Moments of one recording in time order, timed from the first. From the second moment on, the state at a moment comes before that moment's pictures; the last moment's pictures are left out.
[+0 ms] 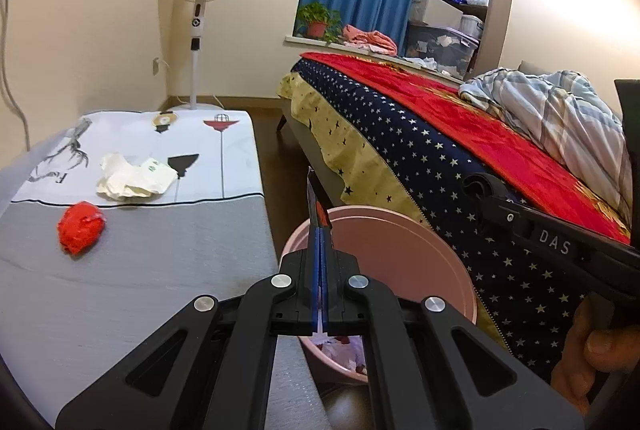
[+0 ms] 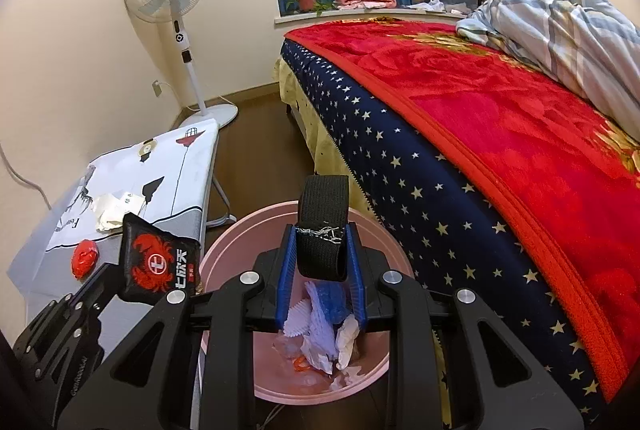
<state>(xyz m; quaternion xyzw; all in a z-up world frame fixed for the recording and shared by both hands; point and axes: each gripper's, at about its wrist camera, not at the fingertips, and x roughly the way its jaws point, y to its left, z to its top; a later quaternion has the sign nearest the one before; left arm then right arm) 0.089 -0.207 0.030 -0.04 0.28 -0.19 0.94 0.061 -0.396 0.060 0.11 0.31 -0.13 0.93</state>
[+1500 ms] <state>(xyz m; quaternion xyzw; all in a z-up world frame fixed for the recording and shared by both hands) 0.193 0.016 -0.046 -0.17 0.37 0.04 0.91 0.123 -0.311 0.036 0.17 0.31 0.01 0.94</state>
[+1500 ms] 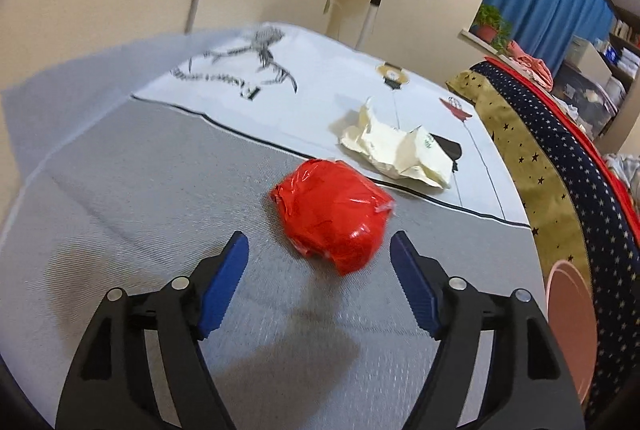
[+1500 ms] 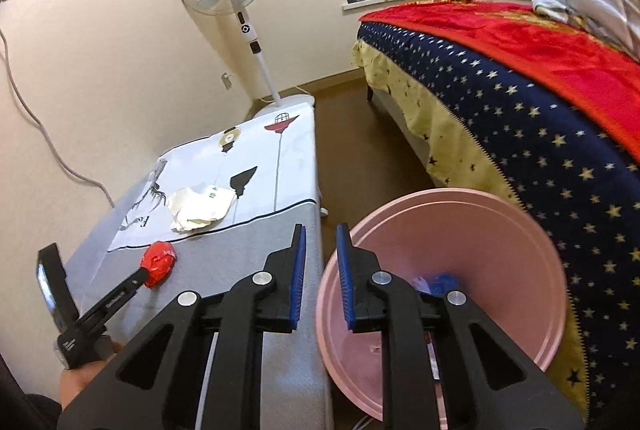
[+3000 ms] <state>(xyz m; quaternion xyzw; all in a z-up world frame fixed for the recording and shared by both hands) 0.178 0.068 -0.041 -0.20 0.35 0.09 0.91 0.260 -0.135 -0.008 0.00 0.37 0.09 0.92</state>
